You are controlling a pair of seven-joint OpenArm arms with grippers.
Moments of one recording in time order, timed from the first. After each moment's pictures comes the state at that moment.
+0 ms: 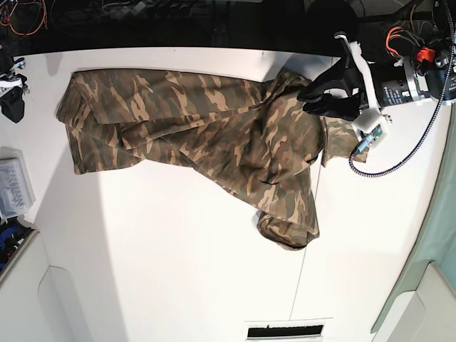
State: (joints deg) left arm 25.7 -36.4 -2.8 112.9 -49.2 -37.9 40.2; right arm -21.2 11.2 43.0 86.9 47.7 33.2 -37.0
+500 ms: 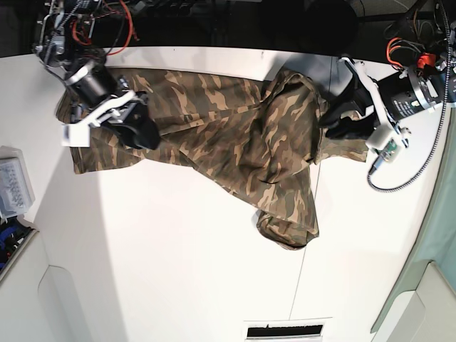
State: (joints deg) left arm 25.8 -35.3 -9.2 112.9 -41.2 -31.2 33.5; right arm -18.8 -3.9 13.9 97.9 40.8 34.5 -39.6
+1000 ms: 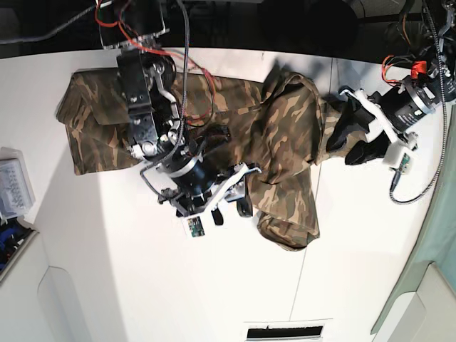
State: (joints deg) left arm 22.7 -27.3 -9.0 105.7 -36.8 -26.2 29.7; right arm 5.7 -7.4 -11.5 79.9 7.1 16.9 -26.3
